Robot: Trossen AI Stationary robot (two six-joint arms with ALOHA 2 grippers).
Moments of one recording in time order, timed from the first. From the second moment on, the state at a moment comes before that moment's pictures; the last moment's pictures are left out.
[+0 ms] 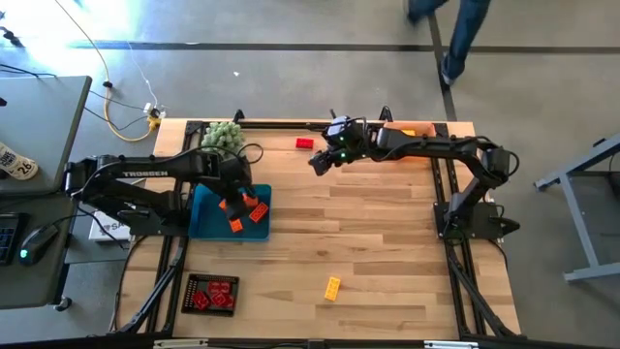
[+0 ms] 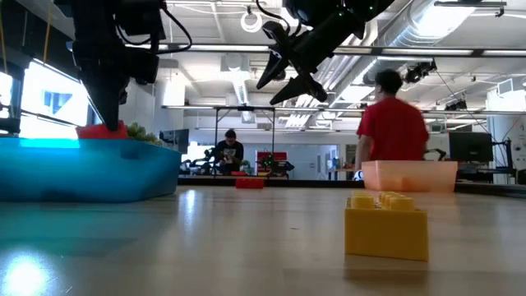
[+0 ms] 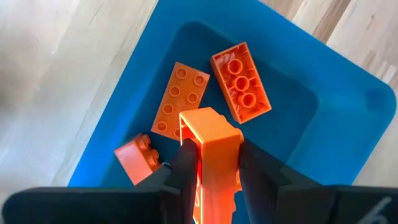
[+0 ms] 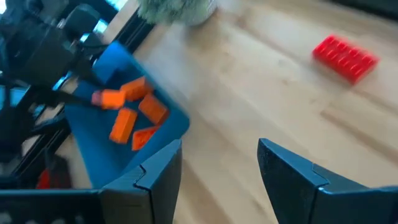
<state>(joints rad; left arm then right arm) 0.34 1.14 0.79 -0.97 0.05 -0.28 -0.30 1.68 1.33 -0.34 -0.10 0.63</state>
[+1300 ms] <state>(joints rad) 0.34 1.14 0.78 -0.83 0.05 -0.35 0.28 1.68 1.33 -0.54 -0.11 1.55</state>
